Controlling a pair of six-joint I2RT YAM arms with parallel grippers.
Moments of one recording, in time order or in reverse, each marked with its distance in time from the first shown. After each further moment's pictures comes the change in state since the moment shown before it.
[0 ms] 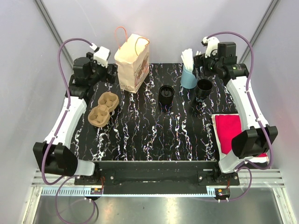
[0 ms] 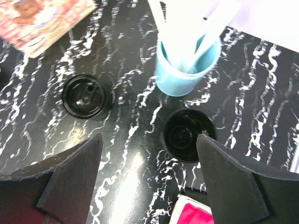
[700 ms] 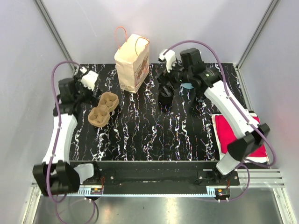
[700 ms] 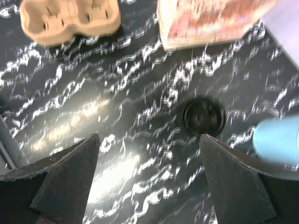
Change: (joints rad) left arm 0.238 -0.184 -0.254 -0.207 0.084 0.299; right arm 0.396 -0.011 0.030 -0.084 -0.156 -0.128
